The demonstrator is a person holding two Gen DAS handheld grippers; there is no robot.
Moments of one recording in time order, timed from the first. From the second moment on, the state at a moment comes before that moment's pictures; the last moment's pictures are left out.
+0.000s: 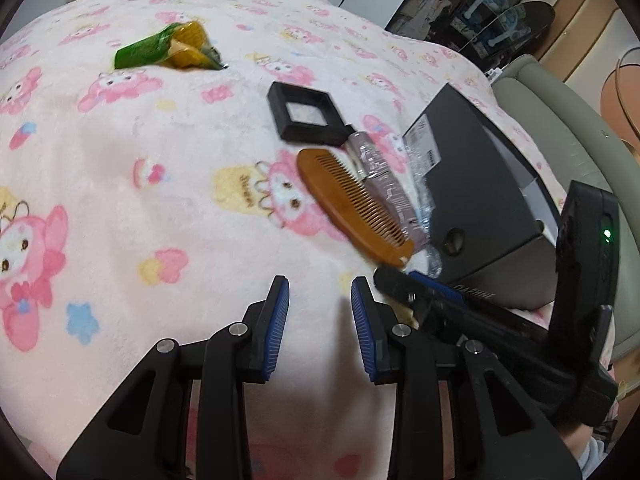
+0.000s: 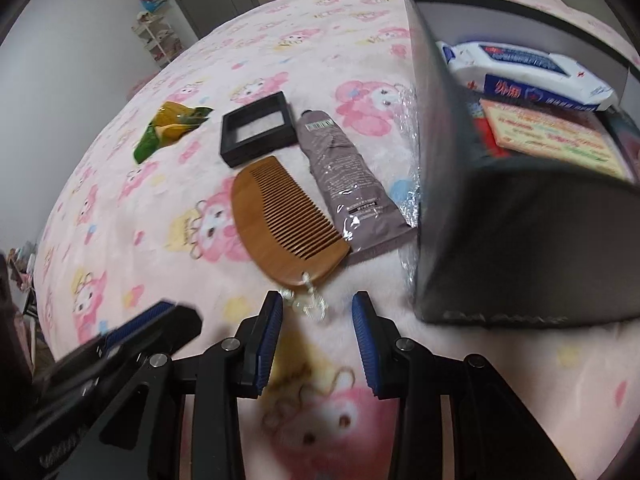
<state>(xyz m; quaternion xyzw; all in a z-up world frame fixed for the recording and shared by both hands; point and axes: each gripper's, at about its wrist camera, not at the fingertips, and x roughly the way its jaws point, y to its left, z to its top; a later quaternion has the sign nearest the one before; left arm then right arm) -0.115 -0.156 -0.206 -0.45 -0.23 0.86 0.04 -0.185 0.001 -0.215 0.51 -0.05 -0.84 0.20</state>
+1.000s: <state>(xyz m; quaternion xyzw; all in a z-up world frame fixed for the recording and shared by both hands) -0.101 -0.128 -0.209 -0.44 -0.21 0.87 0.06 -0.170 0.016 -0.196 0.50 -0.04 -0.83 0.23</state>
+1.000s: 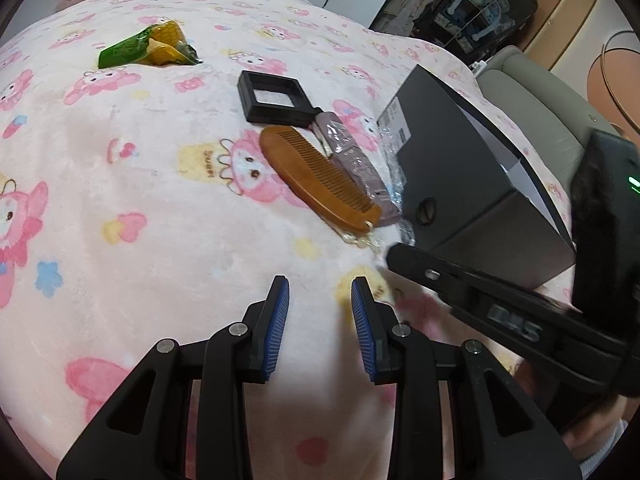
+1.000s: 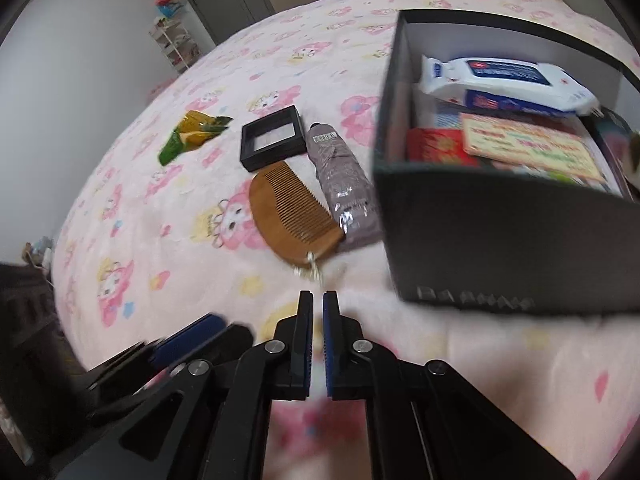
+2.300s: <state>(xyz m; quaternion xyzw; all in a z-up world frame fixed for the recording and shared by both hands) -0.140 -0.030 -0.211 -0.50 -0.17 0.84 0.12 -0.098 0.175 -0.177 0.51 -0.10 -0.84 0.17</state>
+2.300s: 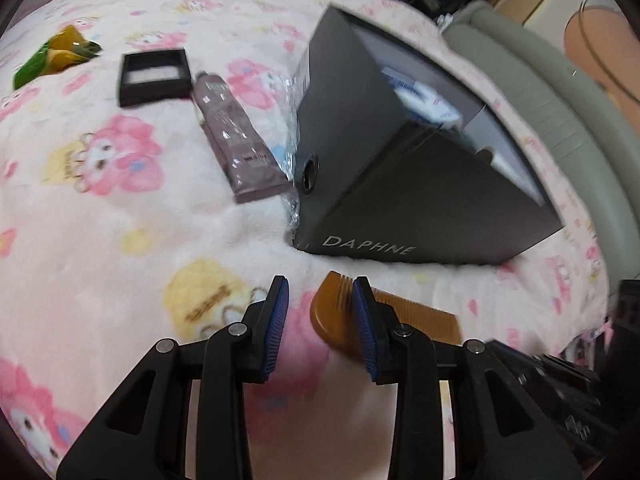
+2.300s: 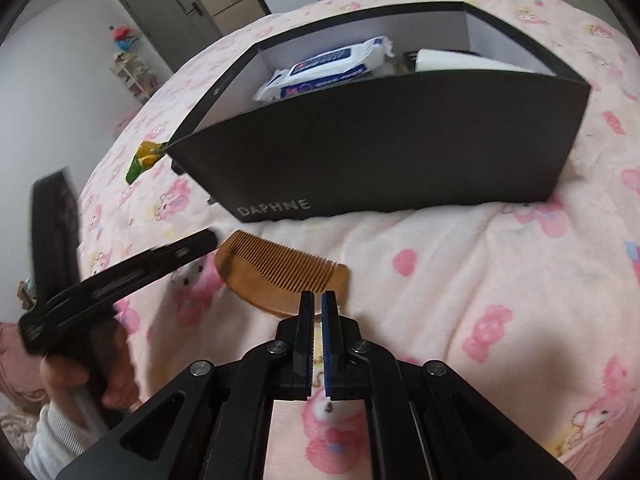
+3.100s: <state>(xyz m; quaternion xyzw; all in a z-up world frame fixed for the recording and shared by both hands) -0.105 -0.036 -0.223 -0.52 -0.25 0.80 0.12 -0.130 0.180 -0.201 0.52 -0.07 -0.83 0.16</state>
